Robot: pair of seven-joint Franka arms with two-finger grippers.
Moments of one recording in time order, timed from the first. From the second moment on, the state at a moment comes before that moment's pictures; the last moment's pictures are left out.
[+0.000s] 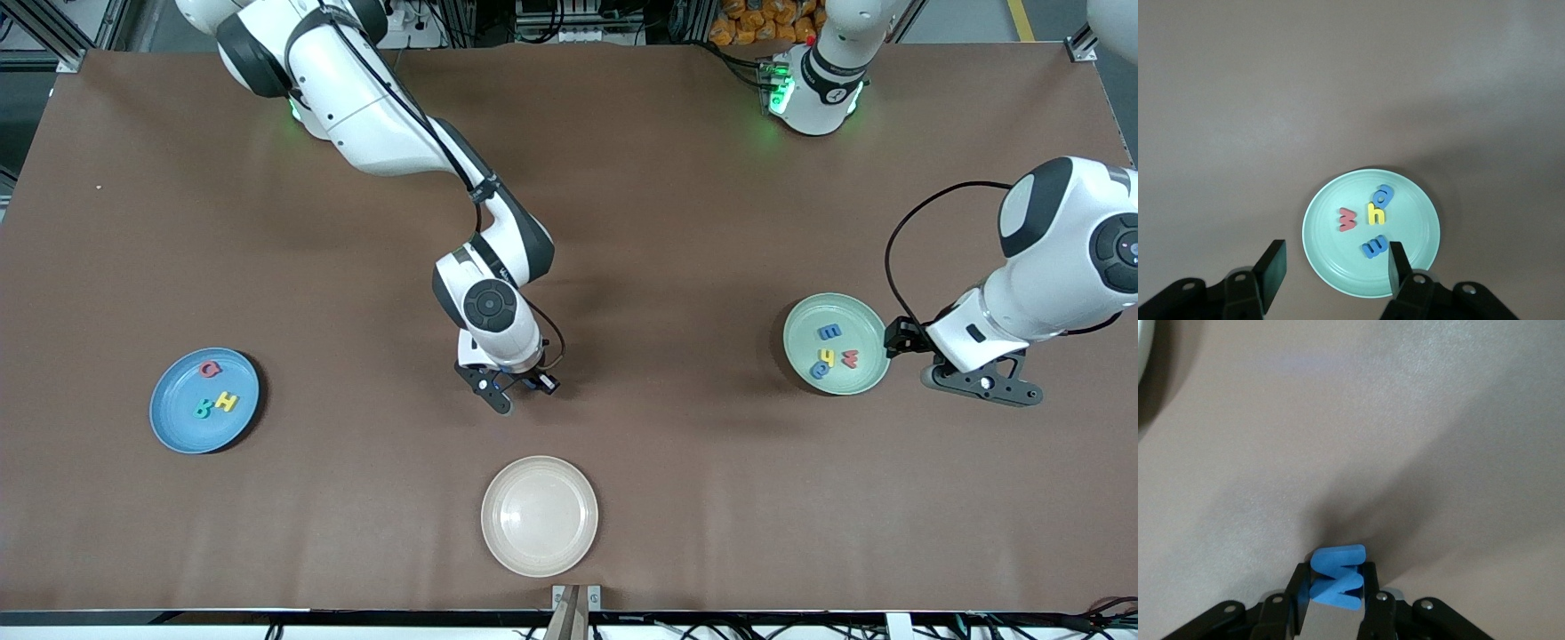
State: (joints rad) left arm 0.82 0.49 -1.07 -1.73 0.48 1.95 -0.11; right arm 0.64 0.92 -0.02 -1.32 0.08 2.32 1.34
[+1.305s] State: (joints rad) left arm 0.29 0.28 -0.52 -1.52 0.22 1.74 -0.11; right arm 0.24 0.73 -0.05 -1.43 0.07 1.99 0.46
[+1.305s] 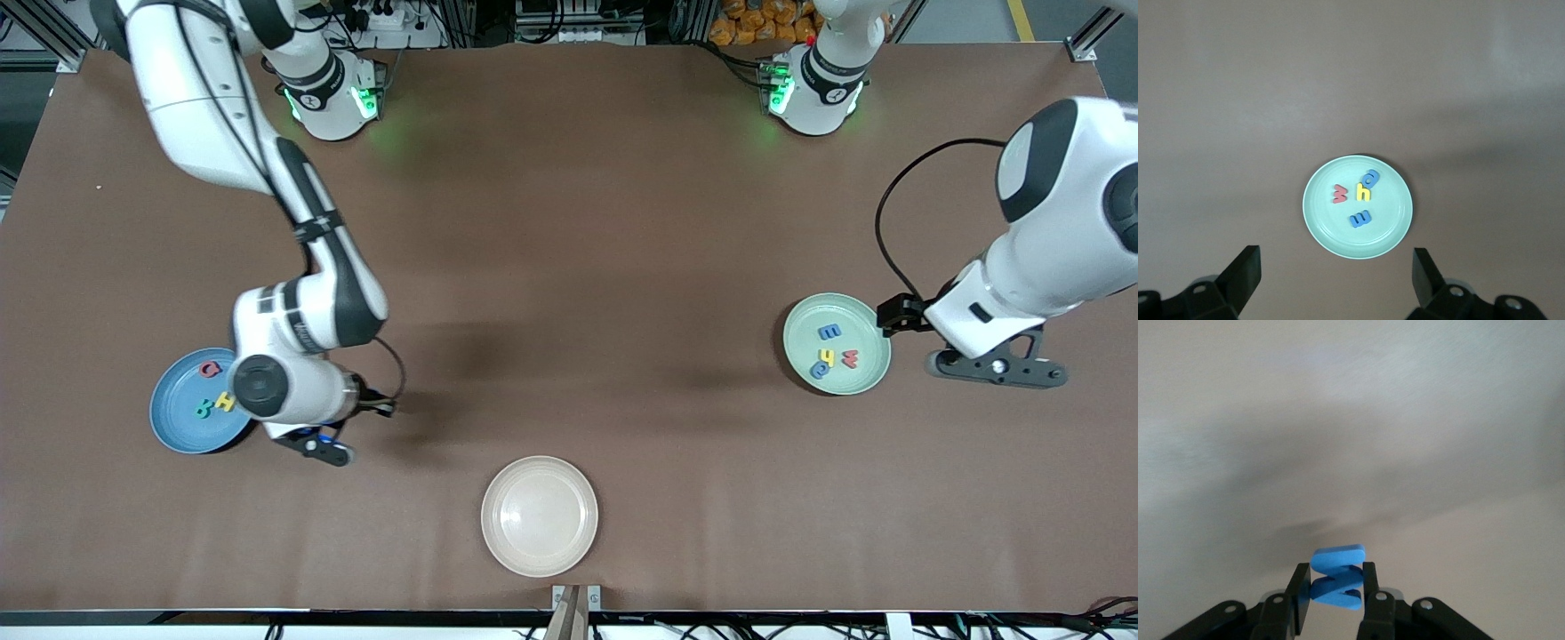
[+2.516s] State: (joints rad) left arm 0.03 0.03 -0.13 -1.56 0.06 1.63 -0.11; right arm -0.08 0.71 -0.08 -1.45 -0.14 1.99 -0.05
